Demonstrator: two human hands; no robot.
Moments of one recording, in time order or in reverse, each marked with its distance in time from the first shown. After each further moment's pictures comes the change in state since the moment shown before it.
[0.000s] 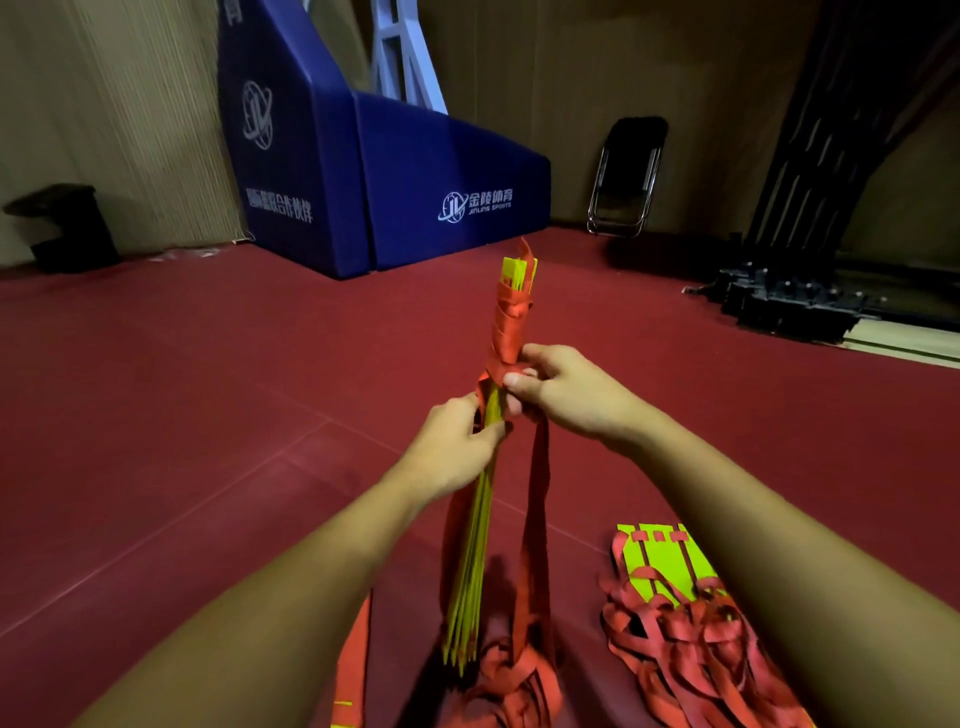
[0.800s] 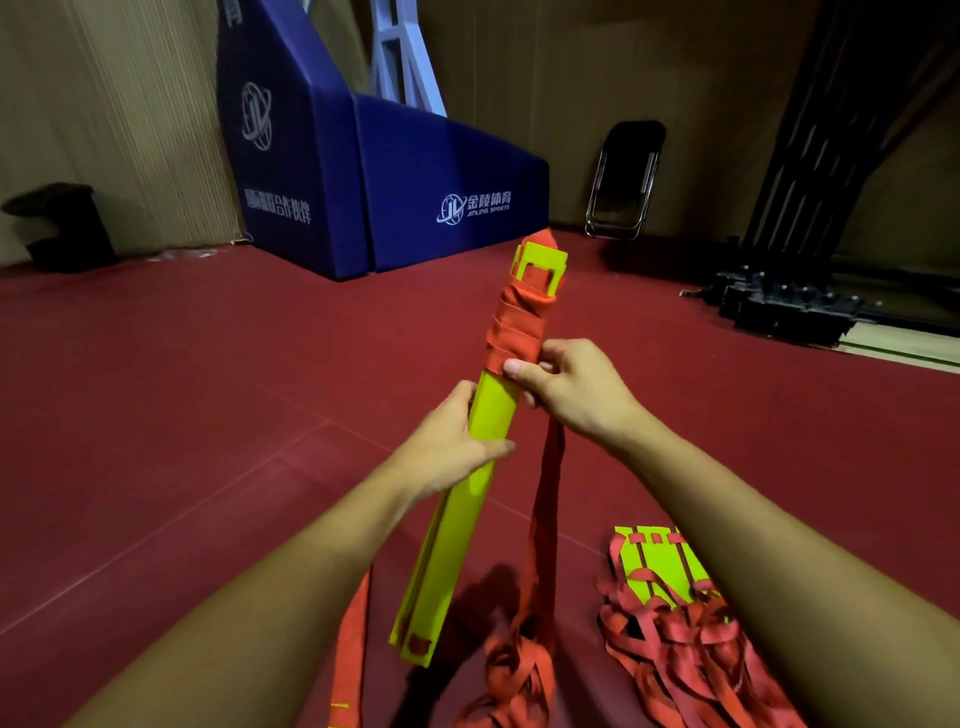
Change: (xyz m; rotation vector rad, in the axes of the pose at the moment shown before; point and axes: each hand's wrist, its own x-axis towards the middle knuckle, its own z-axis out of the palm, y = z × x) left_hand 0.003 -0.007 -0.004 -0.162 -0.103 -0.041; right_hand 0.007 0.016 -0.004 -0.186 0.245 -0.046
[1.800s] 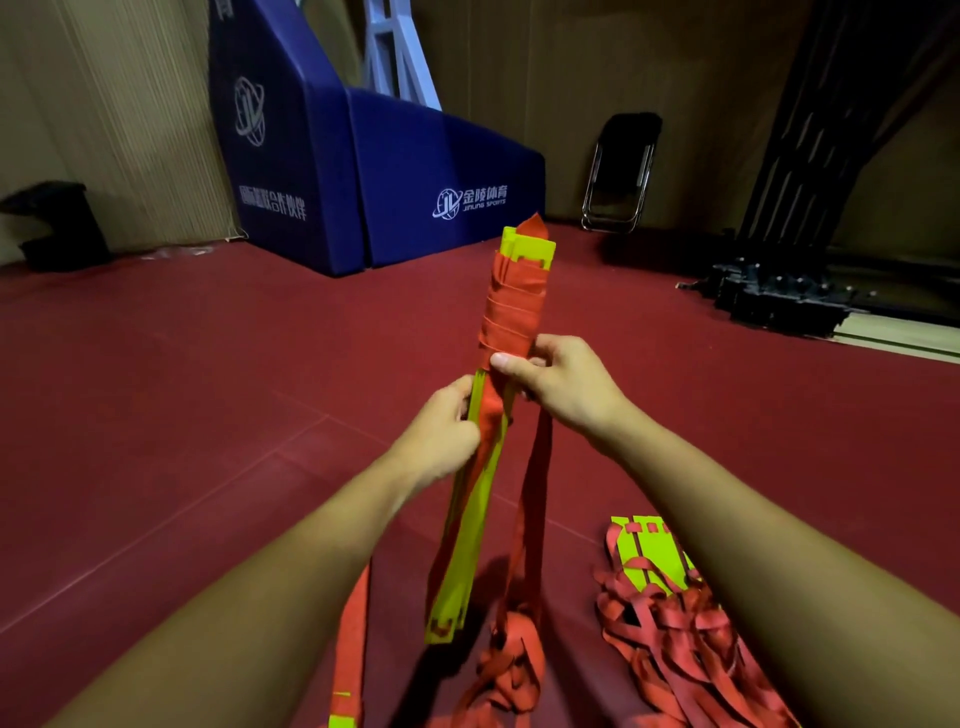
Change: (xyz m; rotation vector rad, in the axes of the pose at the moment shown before) left_hand -0.013 0.015 0.001 -0.271 -0.011 0.039; right_hand -0.003 0.000 0.007 0.120 0.042 0.089
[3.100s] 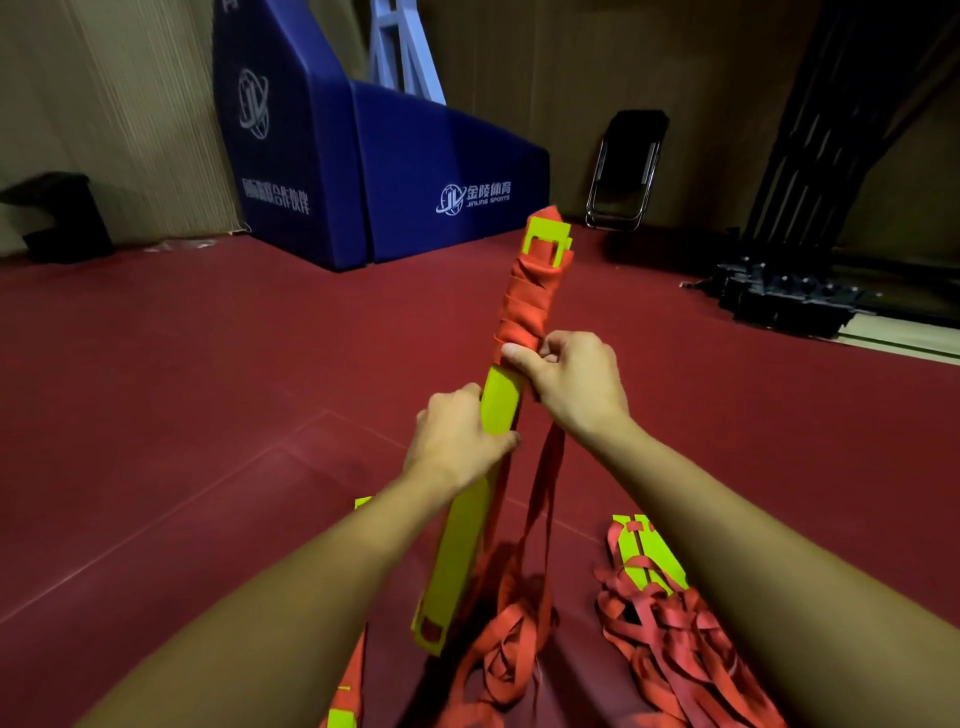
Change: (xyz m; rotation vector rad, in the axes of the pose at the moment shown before) left_hand 0.002 -0.003 0.016 0.760 0.273 -0.067; right_hand -0.002 0.004 0.008 -0.273 0.286 0.071
